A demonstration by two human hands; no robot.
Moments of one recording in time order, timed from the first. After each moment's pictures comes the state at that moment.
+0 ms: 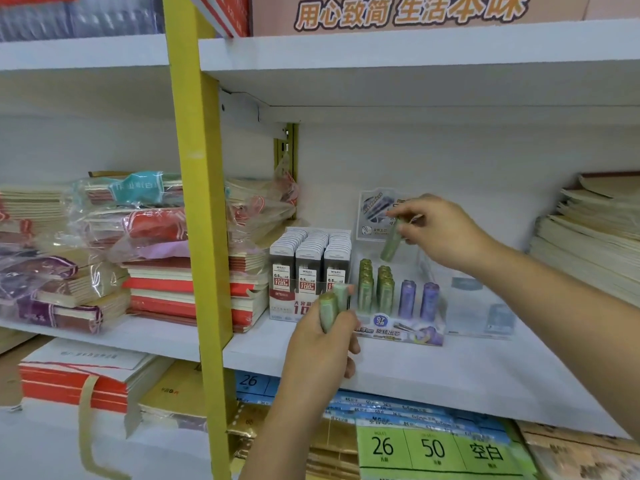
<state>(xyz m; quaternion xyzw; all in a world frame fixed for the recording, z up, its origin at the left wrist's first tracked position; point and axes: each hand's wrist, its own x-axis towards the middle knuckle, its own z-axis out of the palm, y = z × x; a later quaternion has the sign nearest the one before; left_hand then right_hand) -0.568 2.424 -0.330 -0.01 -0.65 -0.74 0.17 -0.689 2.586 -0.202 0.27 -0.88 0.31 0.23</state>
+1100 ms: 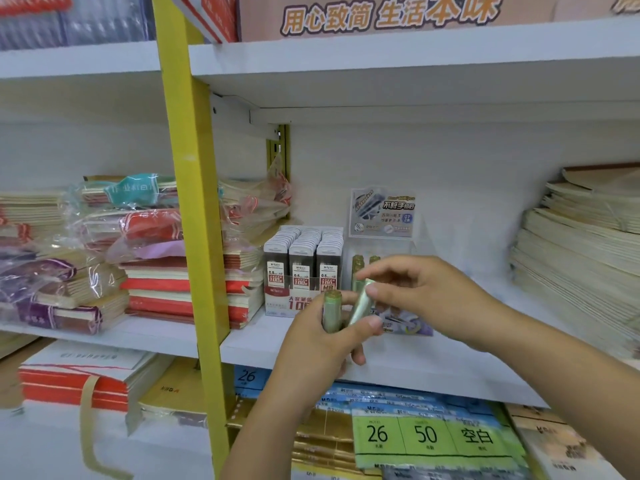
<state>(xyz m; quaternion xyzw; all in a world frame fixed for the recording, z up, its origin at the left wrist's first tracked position) -0.553 2.421 -0.320 -0.13 -0.68 -0.71 0.13 -0.597 2.586 -0.247 0.34 -0.81 0.47 0.03</state>
